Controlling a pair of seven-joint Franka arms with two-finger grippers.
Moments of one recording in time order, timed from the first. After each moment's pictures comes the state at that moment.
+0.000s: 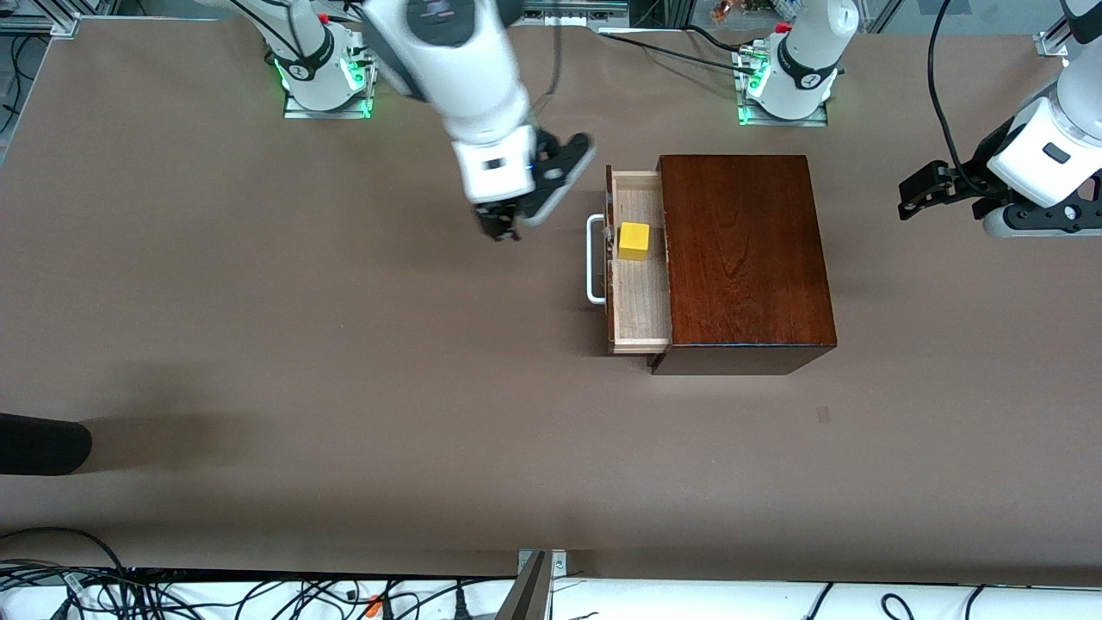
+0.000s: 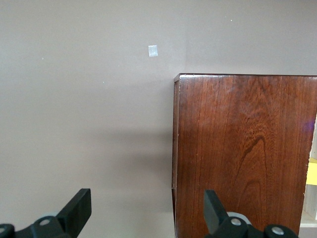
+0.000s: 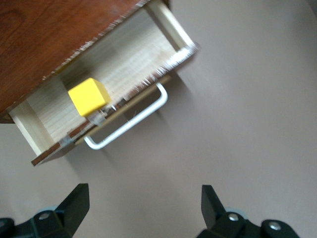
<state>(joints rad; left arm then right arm) -0.01 -0.03 -0.05 -1.68 0.00 1.58 -0.10 0.74 0.41 0.09 -1.40 0.02 1.97 -0.18</state>
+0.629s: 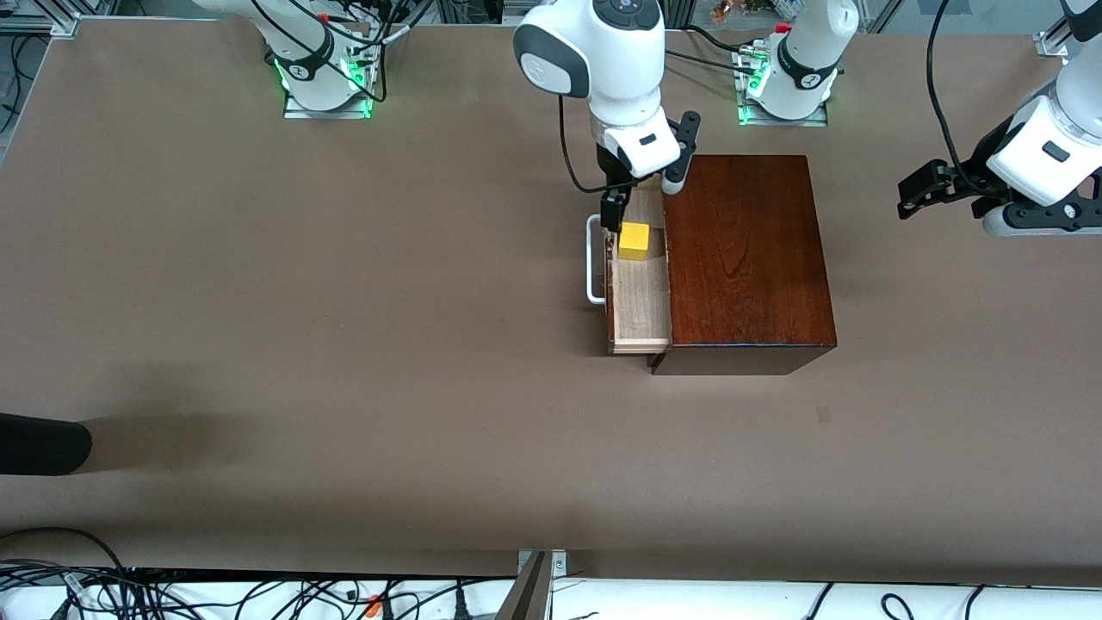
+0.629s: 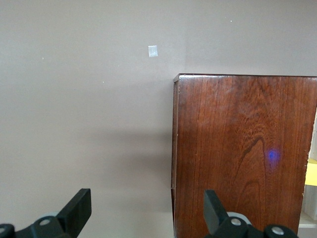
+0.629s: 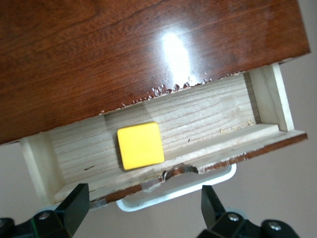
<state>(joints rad) -0.01 -0.03 -0.06 -1.68 0.00 1.58 -0.11 0.93 0.67 0.09 -1.18 -0.15 2.01 -0.26</state>
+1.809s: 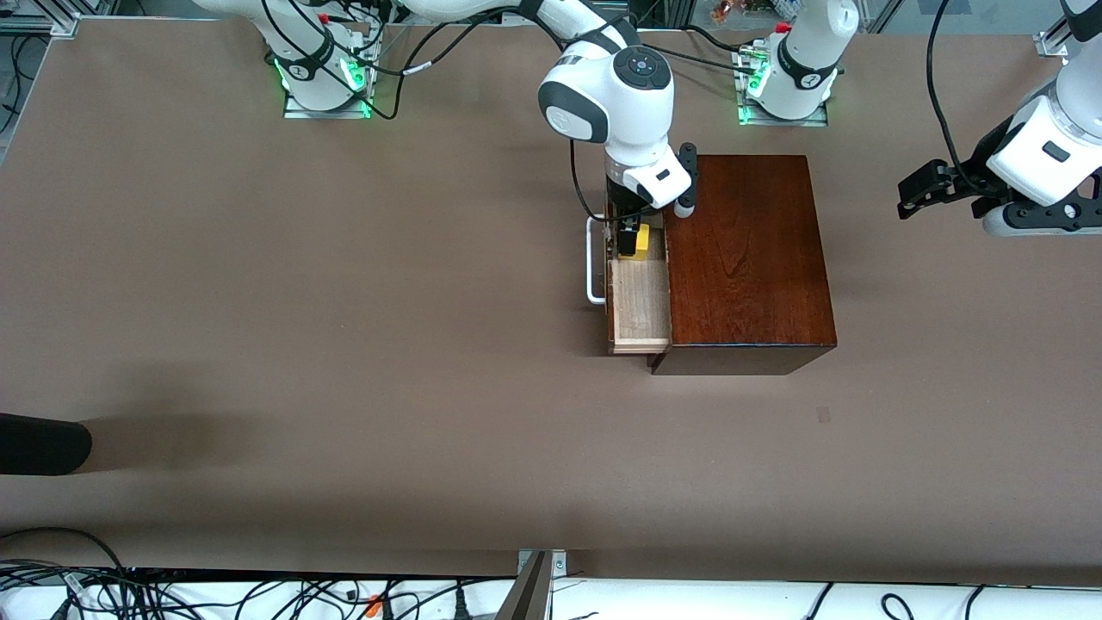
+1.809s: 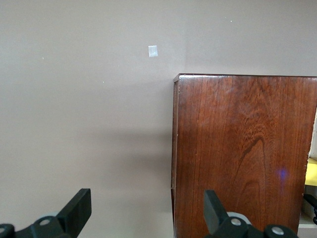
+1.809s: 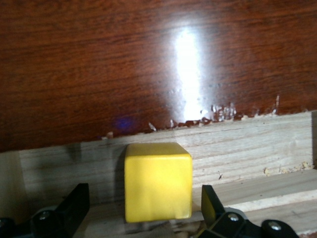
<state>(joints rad) -0.01 -0.03 -0.06 -1.68 0.00 1.58 -0.11 0.96 0.80 0.08 -1.17 -0.18 2.11 -0.36</state>
